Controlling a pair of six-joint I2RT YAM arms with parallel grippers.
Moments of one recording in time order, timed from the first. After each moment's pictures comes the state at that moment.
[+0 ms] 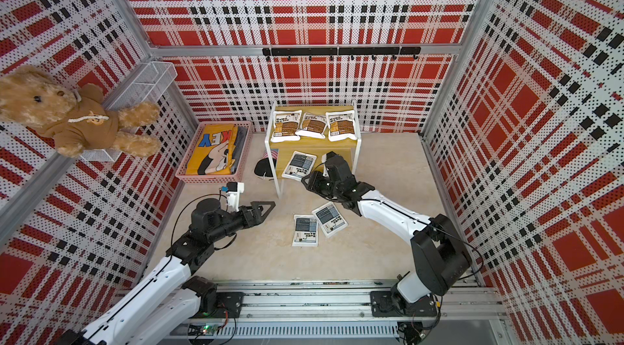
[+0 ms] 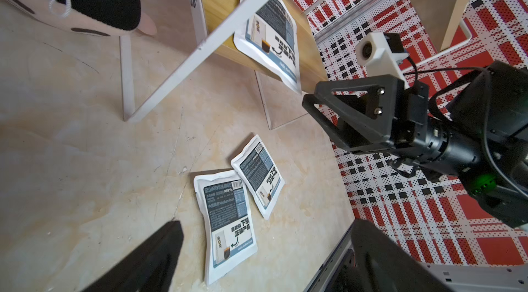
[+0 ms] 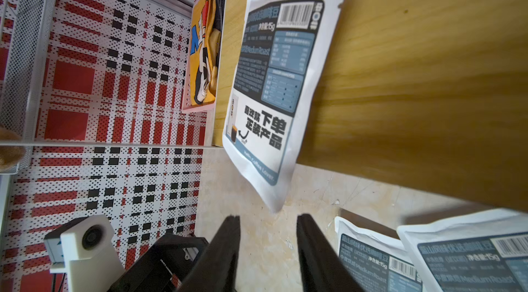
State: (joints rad) left arm -0.36 0.77 0.43 -0.03 0.44 -0.76; right arm 0.64 1.53 1.05 -0.04 -0.26 0.93
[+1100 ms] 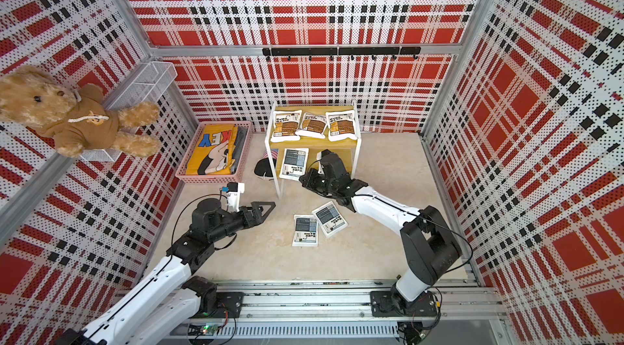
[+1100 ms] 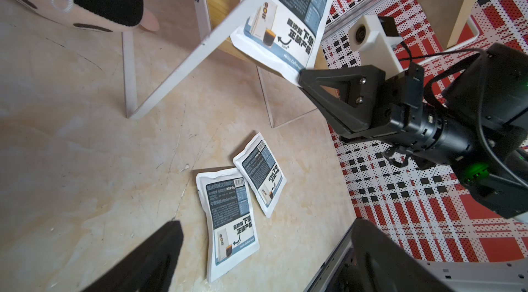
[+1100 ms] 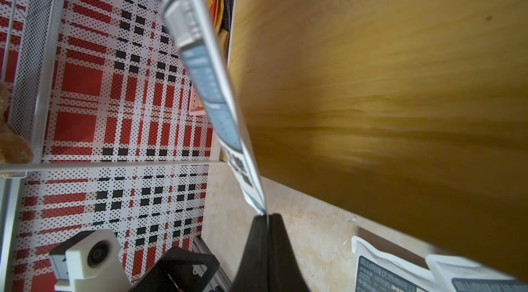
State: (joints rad) left arm -0.36 0.77 0.43 -0.03 0.44 -0.75; right arm 0.65 1.61 1.11 0.01 -0.29 0.95
